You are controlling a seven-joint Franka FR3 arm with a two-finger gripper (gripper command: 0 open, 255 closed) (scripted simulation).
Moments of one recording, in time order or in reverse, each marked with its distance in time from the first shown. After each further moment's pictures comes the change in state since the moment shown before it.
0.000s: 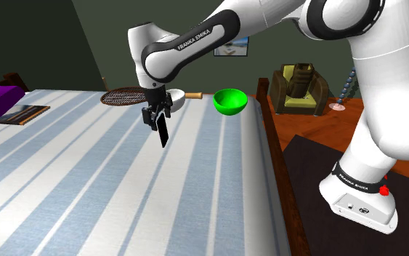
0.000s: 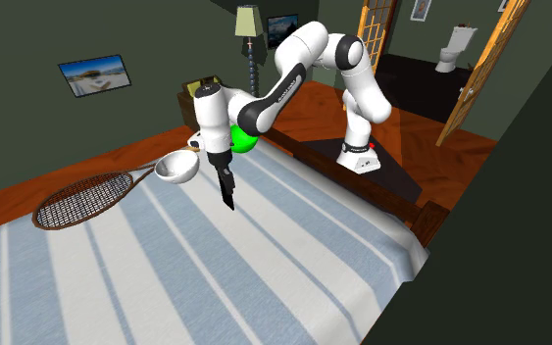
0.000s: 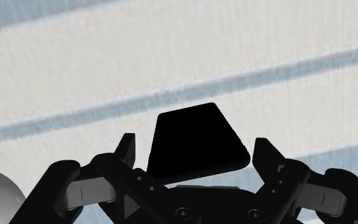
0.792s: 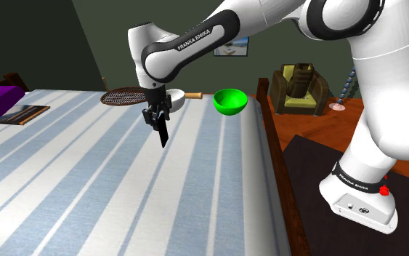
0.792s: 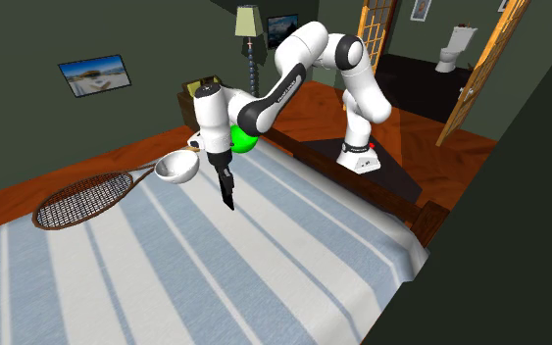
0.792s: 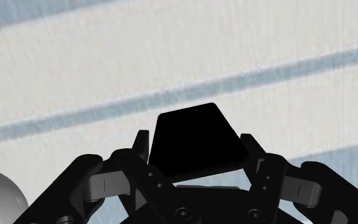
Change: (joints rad) arm 0.000 0.001 0.000 0.001 0.000 0.000 0.000
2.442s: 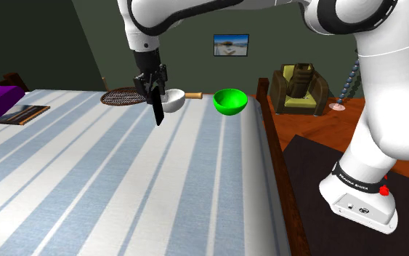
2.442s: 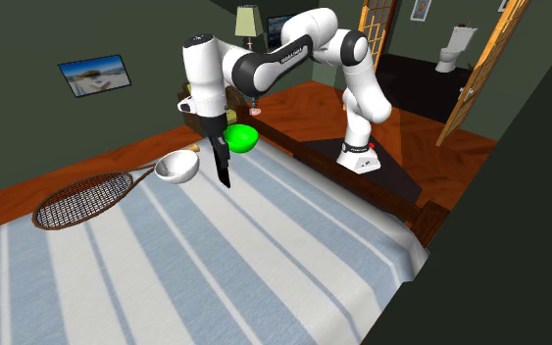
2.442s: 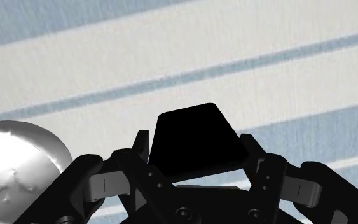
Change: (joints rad) arm 0.008 -0.055 0.012 0.212 0.020 -0.265 -0.015
